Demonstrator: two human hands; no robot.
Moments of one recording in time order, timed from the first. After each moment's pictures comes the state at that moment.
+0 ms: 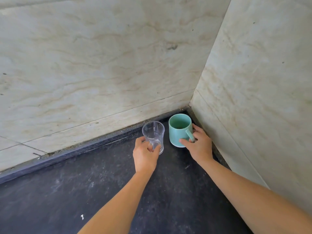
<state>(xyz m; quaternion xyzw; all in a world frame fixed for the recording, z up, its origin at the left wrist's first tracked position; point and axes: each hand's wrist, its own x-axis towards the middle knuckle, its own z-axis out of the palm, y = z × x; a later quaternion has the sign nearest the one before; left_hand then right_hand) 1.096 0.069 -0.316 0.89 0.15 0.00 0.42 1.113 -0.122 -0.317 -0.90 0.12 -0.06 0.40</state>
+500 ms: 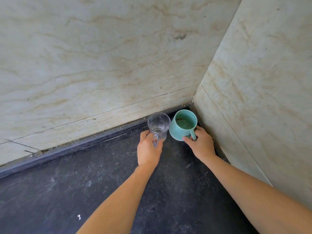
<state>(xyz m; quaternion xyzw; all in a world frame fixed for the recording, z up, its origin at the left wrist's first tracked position) 1.115 0.064 -0.335 0.90 0.08 -0.02 0.42 1.129 -0.133 -0.350 -0.93 0.10 0.00 0.34</state>
